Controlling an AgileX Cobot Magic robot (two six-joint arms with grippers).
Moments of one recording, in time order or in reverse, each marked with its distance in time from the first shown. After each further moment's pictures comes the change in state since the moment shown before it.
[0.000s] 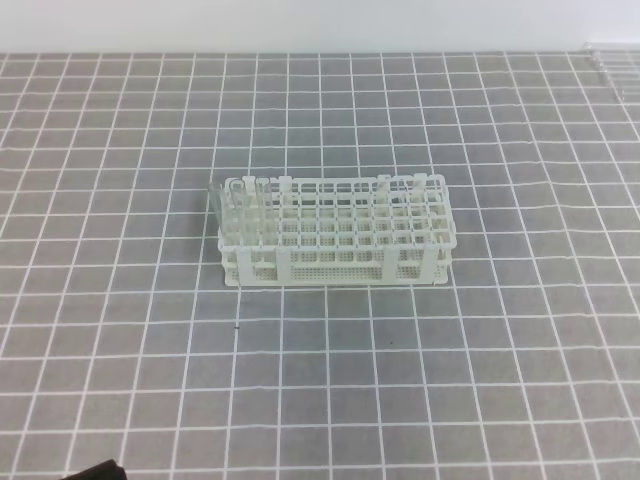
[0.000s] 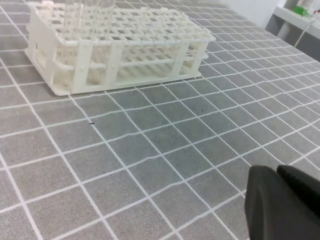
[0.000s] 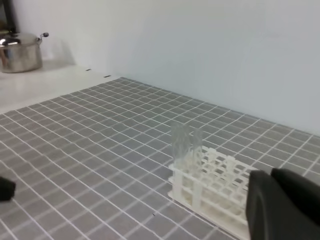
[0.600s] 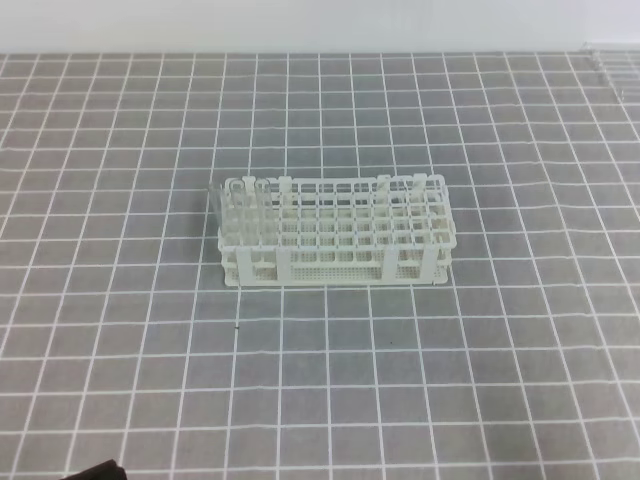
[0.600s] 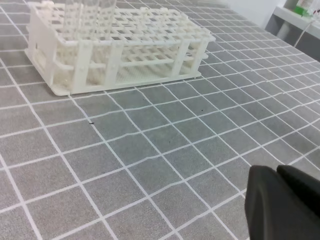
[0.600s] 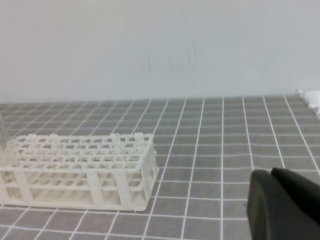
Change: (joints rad) left arm 0.000 -0.001 -0.003 0.000 0.004 0.000; right arm -0.506 -0.359 0.365 0.151 -0.015 0.021
